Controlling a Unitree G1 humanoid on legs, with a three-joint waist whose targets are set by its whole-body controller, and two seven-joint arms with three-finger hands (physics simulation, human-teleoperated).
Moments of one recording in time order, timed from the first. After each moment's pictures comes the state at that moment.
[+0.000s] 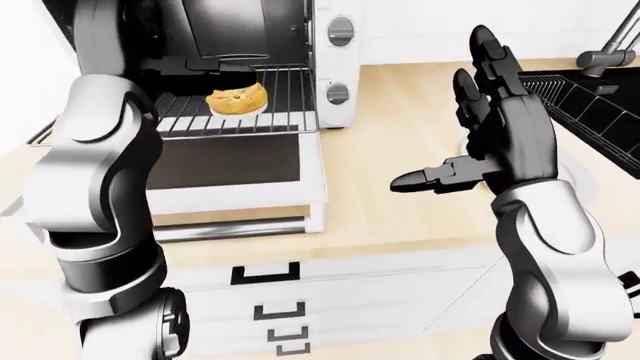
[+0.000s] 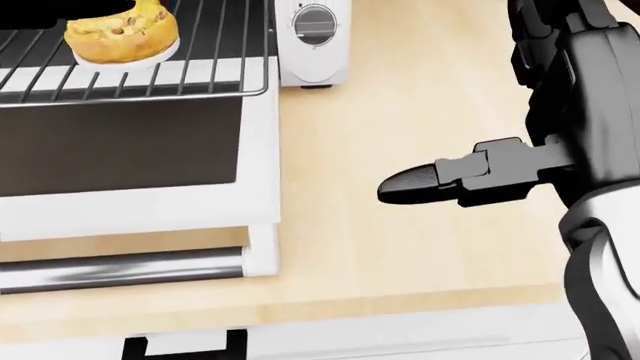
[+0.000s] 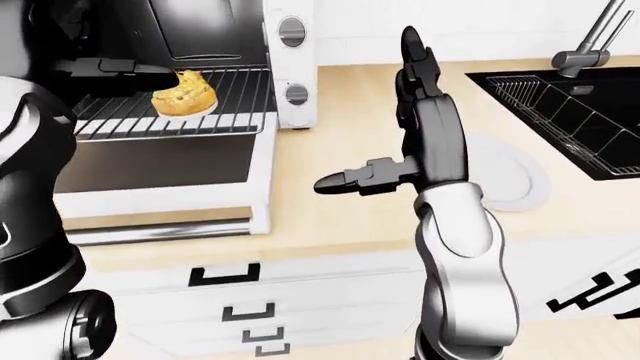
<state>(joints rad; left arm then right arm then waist) -0.92 0.41 0.21 -0.25 -0.22 0.84 0.13 -0.53 -0.18 -0.12 -0.76 -0.05 0.93 0.10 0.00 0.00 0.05</state>
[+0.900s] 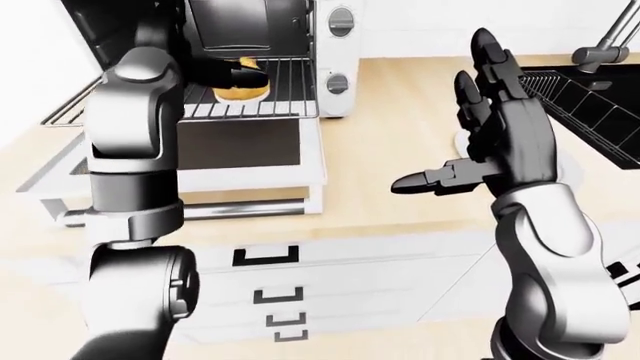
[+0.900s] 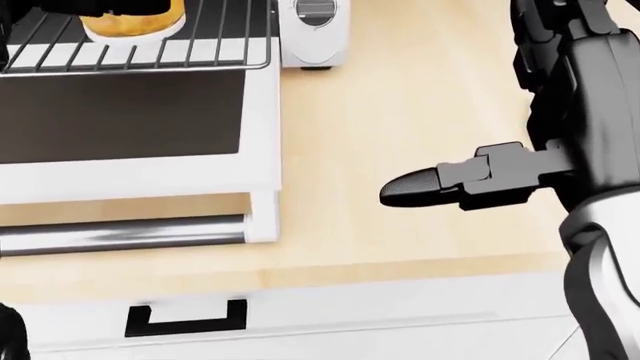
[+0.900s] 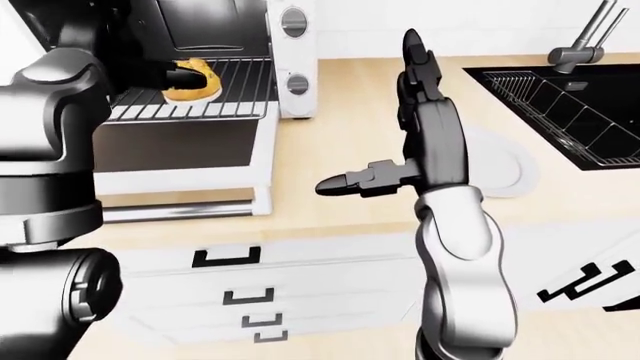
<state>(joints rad) -1.19 0.39 0.14 0.29 0.04 0.90 -0.03 -0.51 -0.18 -0.12 -0.76 -0.05 0.90 0.10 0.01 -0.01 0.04</state>
